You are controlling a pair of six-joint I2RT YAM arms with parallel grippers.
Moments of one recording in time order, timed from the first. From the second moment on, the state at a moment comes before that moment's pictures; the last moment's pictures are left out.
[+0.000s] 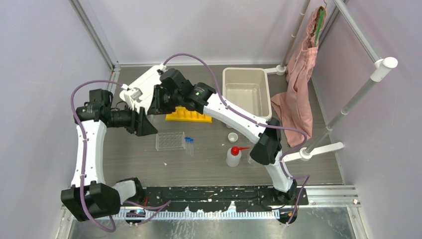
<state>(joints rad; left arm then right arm) 0.20 1.14 1.20 -1.25 0.94 0.50 1.00 2.10 2.23 -0.67 -0.18 0.83</state>
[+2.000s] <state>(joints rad) 0.37 1.31 1.28 -1.12 0.56 0.22 1.21 2.17 1.57 0.24 0.44 0.22</state>
